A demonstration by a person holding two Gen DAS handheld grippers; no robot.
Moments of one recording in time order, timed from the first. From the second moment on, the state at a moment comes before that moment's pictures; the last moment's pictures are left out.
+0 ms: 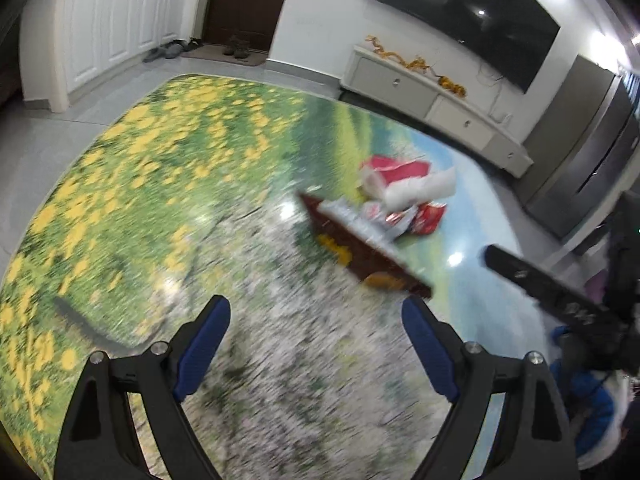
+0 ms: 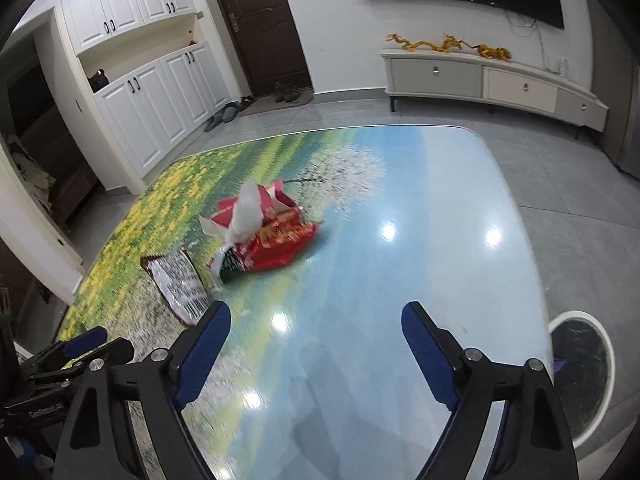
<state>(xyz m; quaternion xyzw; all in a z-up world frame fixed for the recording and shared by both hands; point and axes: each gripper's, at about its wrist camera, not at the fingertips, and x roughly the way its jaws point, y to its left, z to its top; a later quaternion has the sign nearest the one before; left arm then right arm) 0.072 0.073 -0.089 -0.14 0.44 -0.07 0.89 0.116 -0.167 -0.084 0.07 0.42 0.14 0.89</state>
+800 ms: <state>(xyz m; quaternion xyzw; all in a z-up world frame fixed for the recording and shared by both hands) 0.137 0.053 -0.106 -0.12 0.45 -0.06 0.88 0.186 -0.122 -0.104 0.03 0.44 0.19 0.88</state>
